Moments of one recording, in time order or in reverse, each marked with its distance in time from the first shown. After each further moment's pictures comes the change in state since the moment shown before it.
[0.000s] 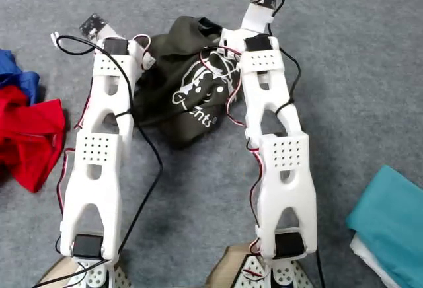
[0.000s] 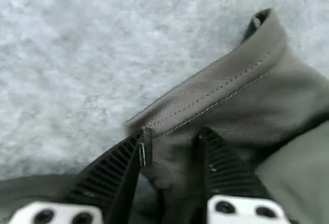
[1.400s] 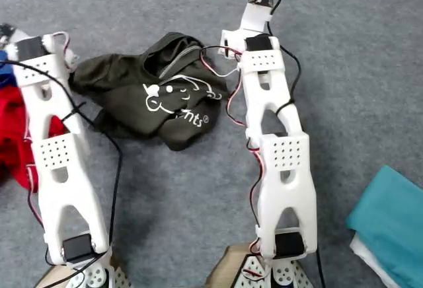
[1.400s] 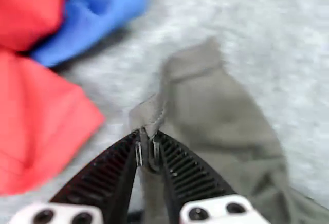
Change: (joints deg) left arm -19.6 0.6 -18.5 17.2 -5.3; right arm 0.2 0.0 0.0 0.0 4.6
